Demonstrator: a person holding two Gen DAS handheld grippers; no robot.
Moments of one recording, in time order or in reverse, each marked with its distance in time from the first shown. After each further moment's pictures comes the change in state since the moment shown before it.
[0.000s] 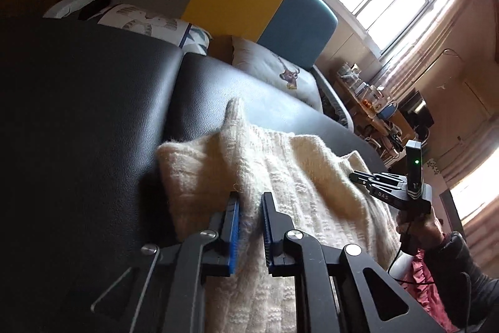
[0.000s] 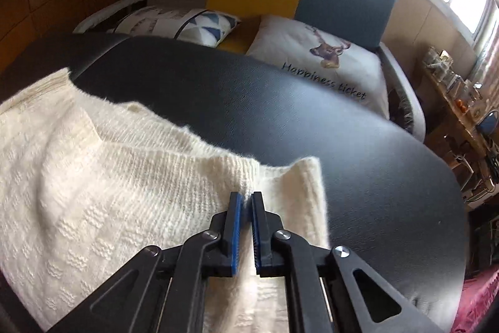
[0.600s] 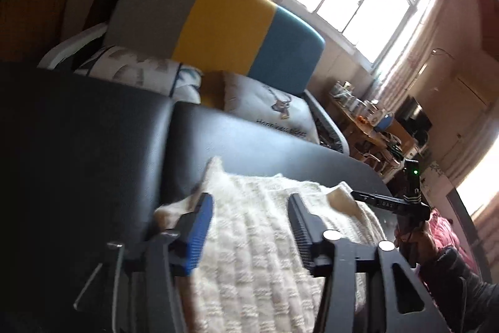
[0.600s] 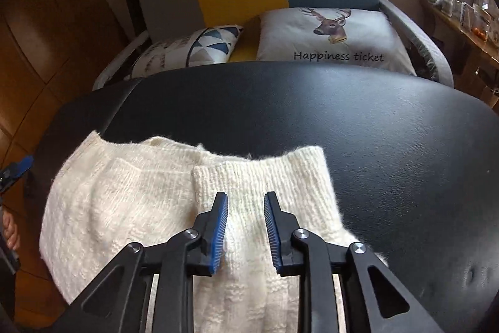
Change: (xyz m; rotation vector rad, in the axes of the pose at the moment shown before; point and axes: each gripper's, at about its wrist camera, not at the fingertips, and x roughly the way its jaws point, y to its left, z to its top) left arm 0.001 -0.040 0.043 0.153 -0.077 0.000; right arm 0.012 -0.037 -0.015 0.251 0.020 0.330
